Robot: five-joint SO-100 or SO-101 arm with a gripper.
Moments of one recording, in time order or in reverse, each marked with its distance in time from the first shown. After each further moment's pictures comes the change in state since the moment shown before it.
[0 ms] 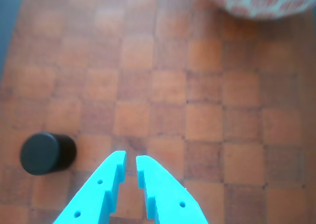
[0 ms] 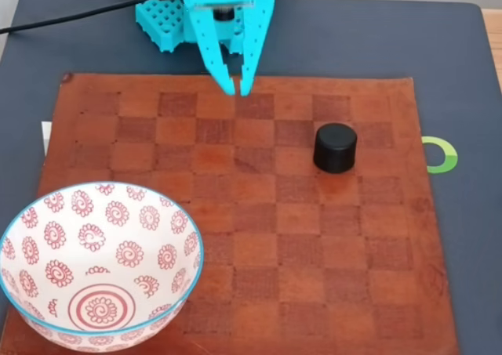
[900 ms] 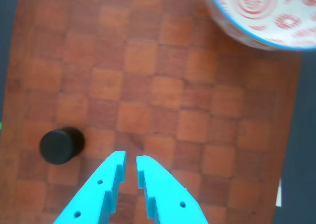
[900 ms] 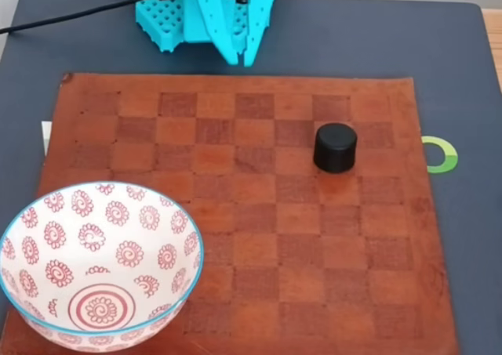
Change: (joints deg) arm -1.9 -51.3 -34.5 0.1 -5.4
